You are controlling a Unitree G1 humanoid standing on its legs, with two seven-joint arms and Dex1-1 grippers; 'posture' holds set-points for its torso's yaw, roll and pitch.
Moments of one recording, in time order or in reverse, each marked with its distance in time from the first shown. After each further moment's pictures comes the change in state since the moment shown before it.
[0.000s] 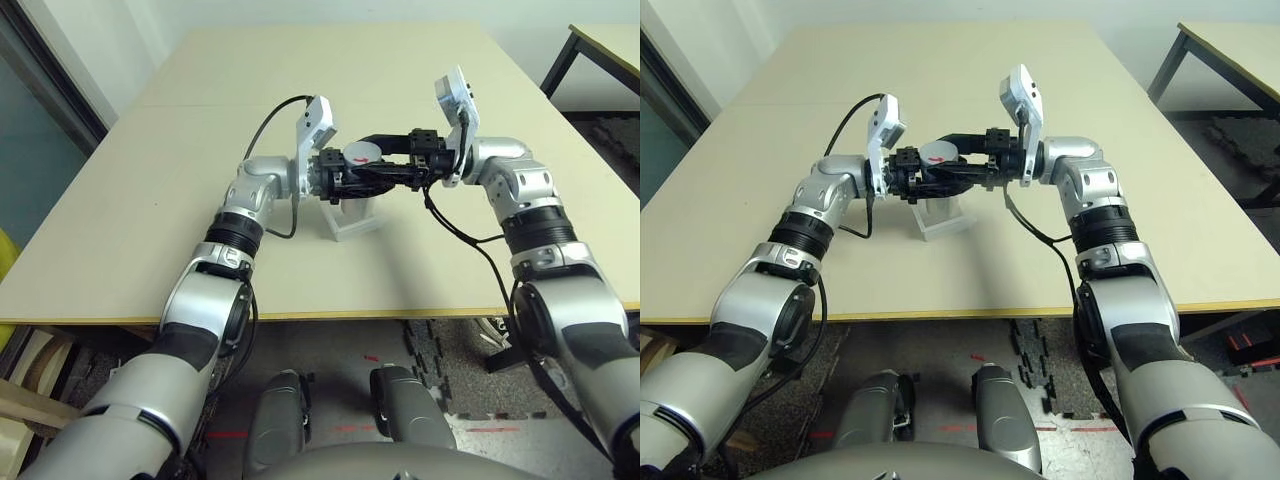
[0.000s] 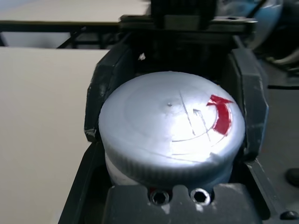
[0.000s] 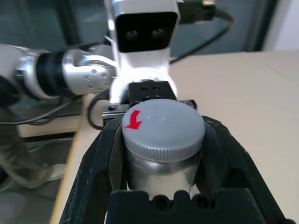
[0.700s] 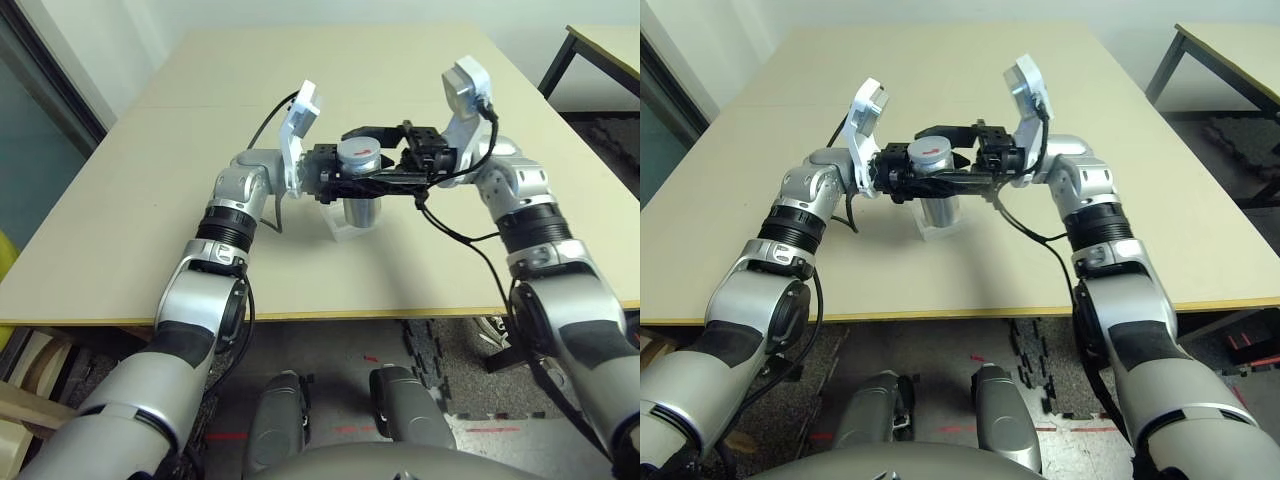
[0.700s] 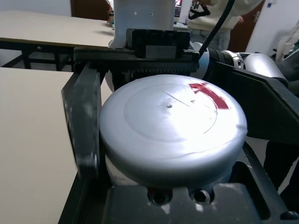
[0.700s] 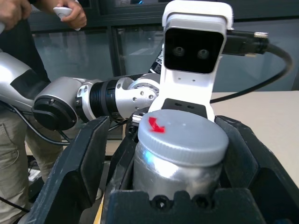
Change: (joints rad) left arm 0.004 0.020 0.036 -0.070 -0.090 0.156 -0.126; right arm 0.002 0.029 0.031 -0.010 0.155 0.009 0.060
